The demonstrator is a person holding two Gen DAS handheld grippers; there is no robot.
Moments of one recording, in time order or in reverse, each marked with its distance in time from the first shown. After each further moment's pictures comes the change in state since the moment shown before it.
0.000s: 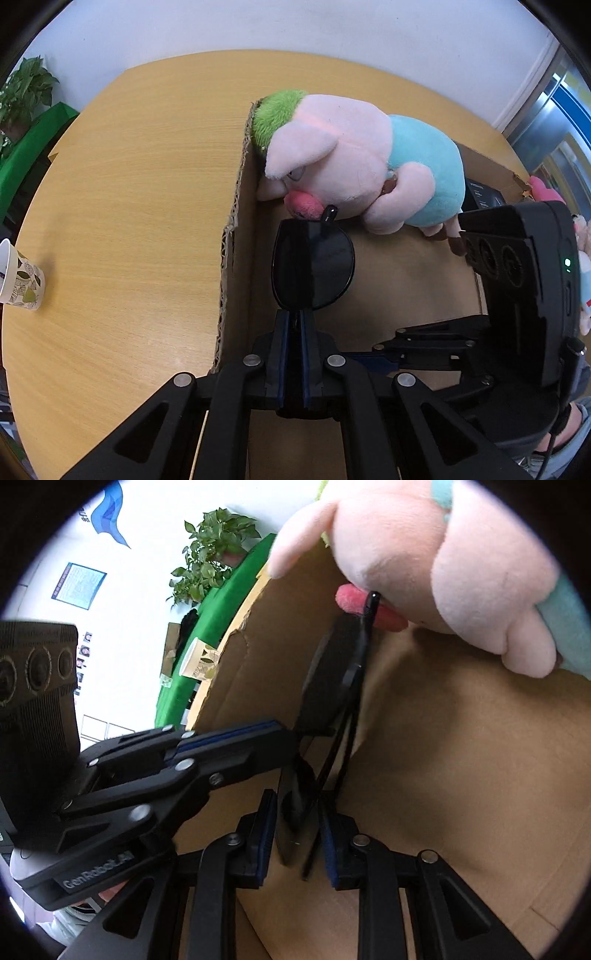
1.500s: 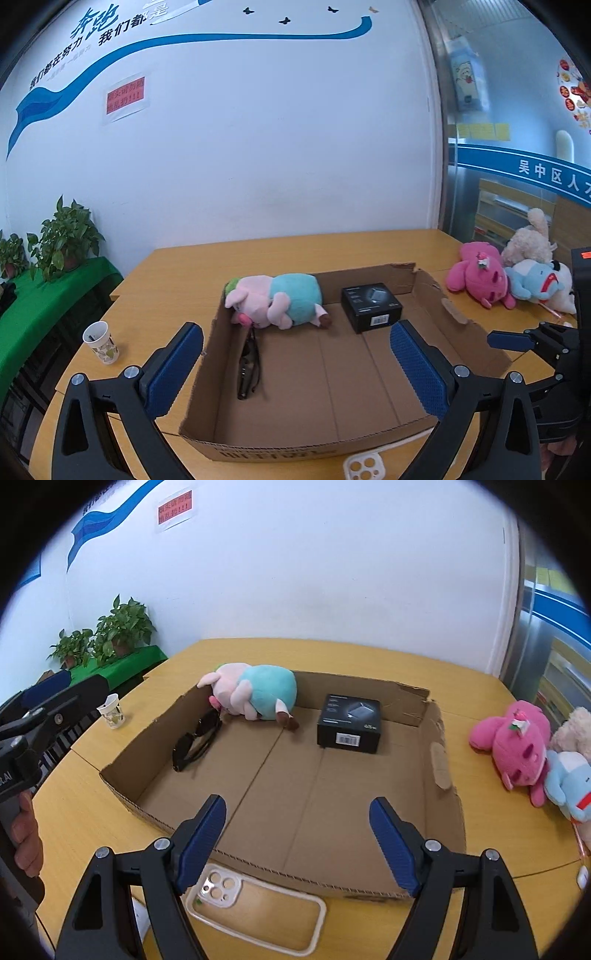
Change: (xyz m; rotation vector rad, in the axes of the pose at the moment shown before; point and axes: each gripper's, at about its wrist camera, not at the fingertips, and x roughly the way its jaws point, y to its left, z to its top) left arm -0.211 -0.122 -0.161 0.186 -0.739 0.071; right arm -0.199 0.111 -0.266 -0.106 -0.625 -0.867
